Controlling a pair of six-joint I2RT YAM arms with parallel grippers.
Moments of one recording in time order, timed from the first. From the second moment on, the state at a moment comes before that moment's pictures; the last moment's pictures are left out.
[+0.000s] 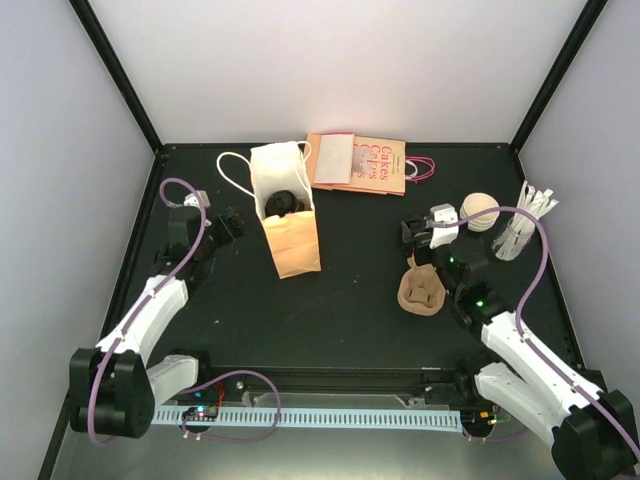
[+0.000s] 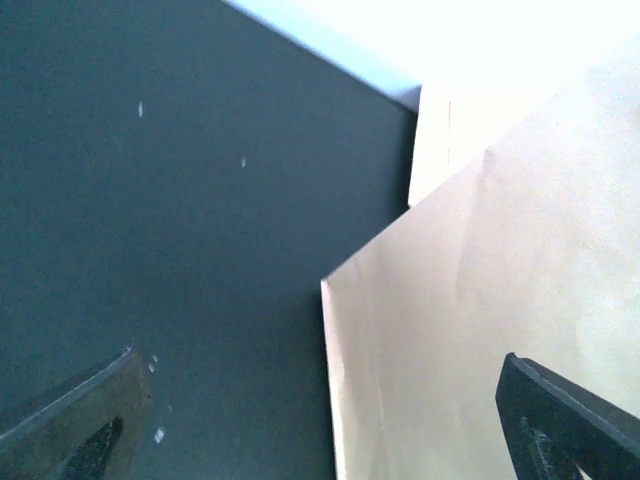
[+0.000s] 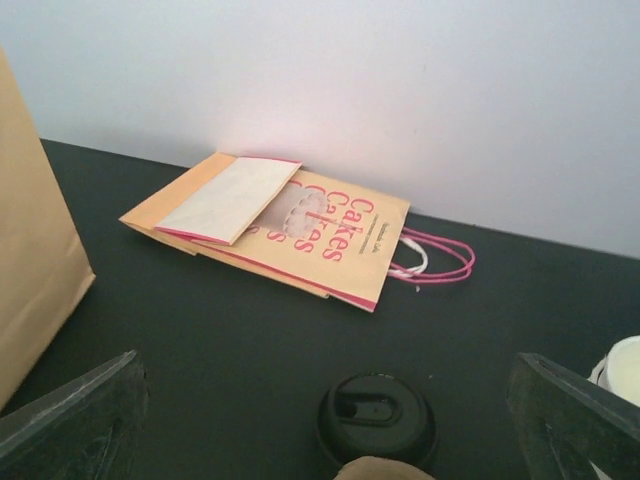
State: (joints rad) left arm -0.07 1.11 0.64 -0.05 0.12 -0.59; right arm 0.44 0.83 0.48 0.13 0.18 -0.01
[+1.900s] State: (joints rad) left arm -0.05 1.36 0.22 0.97 -0.13 0.03; right arm 0.03 1.38 0.31 0.92 -0.01 -0.07
